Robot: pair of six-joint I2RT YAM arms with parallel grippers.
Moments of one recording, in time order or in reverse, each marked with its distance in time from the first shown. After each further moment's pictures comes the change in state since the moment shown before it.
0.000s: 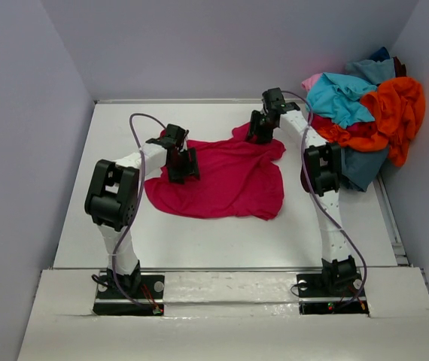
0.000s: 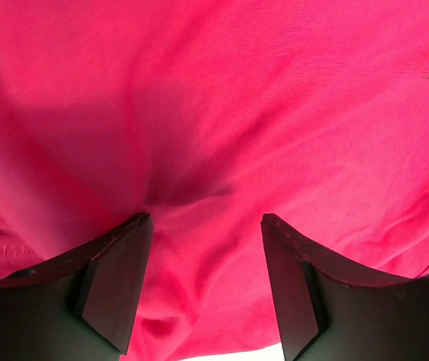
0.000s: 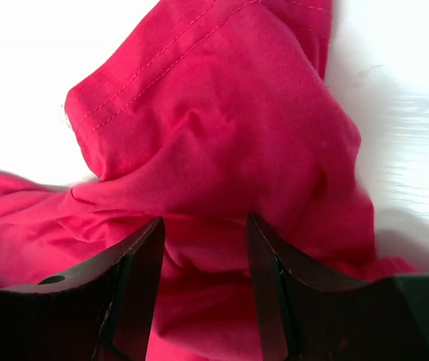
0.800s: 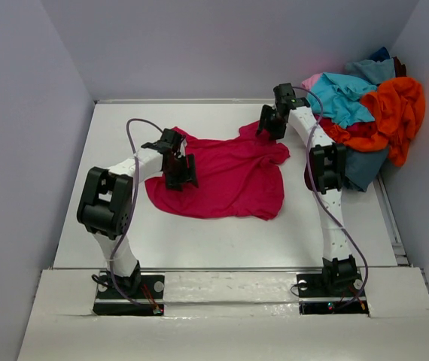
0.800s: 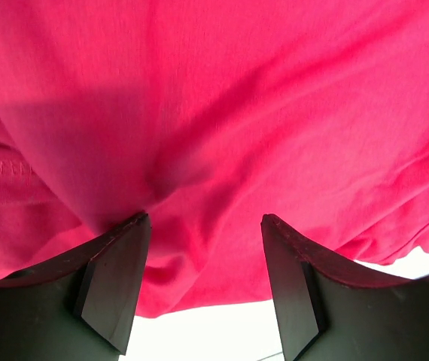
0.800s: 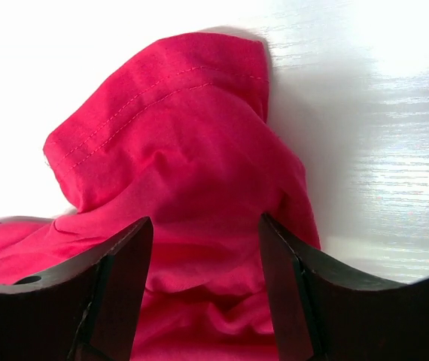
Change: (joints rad) left arm 0.000 -0.100 -0.090 -0.054 0.046 0.027; right arm -0.074 0.047 0.124 -0.083 0.040 -0.008
